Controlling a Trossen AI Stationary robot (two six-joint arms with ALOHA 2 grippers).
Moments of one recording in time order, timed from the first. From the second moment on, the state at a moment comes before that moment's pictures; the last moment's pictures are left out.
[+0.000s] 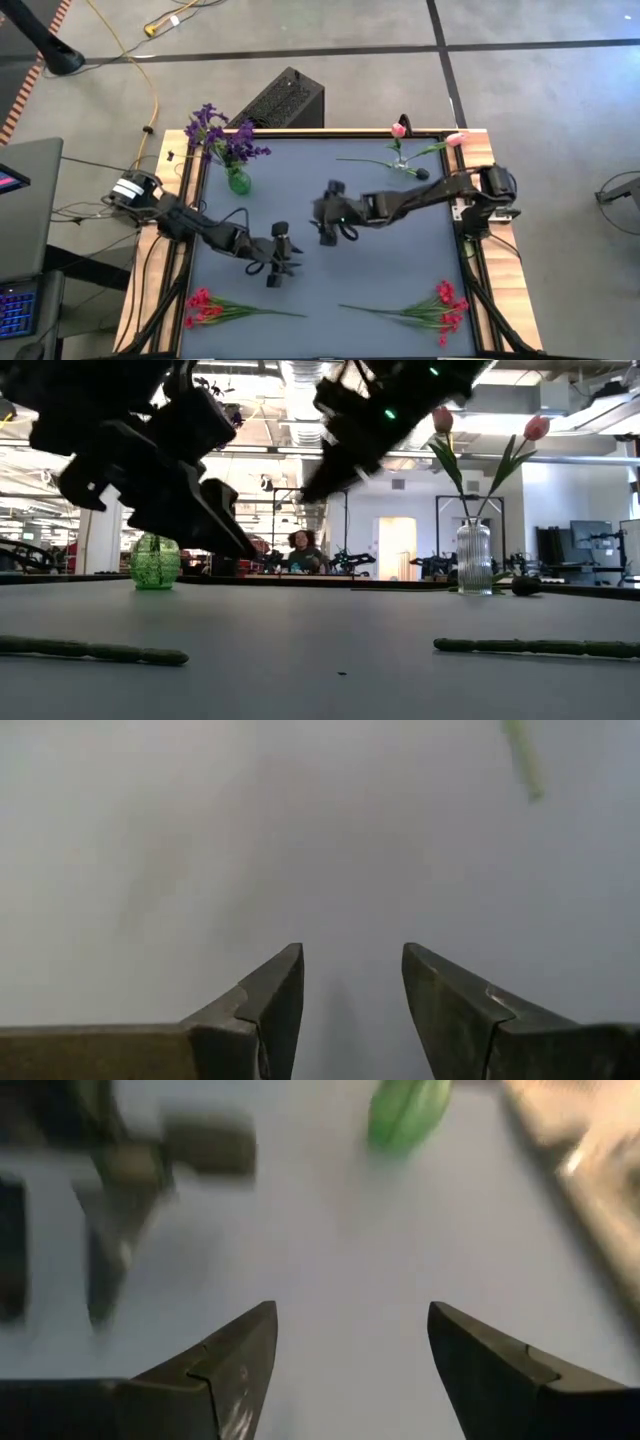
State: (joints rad) left arm -0.32 1.60 0.57 0.40 -0.24 -0.14; right arm 0.08 1.77 1.19 -0.08 0.33 -0.04
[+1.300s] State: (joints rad) left arm -0.12 1.60 0.57 0.36 -0.16 -0.04; right arm -0.89 1.87 1.67 -0.72 0.16 -0.07
